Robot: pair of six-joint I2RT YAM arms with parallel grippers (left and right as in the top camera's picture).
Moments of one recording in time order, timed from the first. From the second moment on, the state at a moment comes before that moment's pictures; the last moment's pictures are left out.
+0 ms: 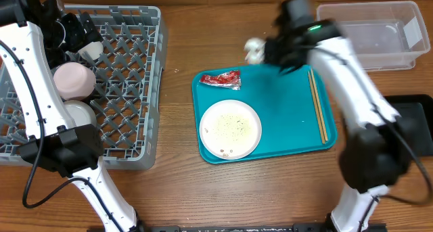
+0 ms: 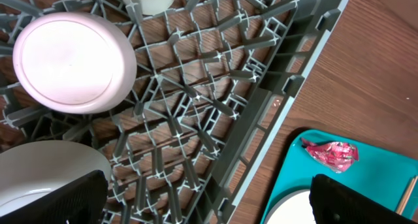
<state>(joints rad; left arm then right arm) 0.32 2.21 2.64 -1.69 0.23 -0.21 0.24 1.97 1.84 -0.99 -0.19 0.40</state>
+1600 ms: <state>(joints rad) 0.32 2.21 2.64 -1.69 0.23 -0.21 0.41 2.07 1.80 -0.81 -0.21 0.37</state>
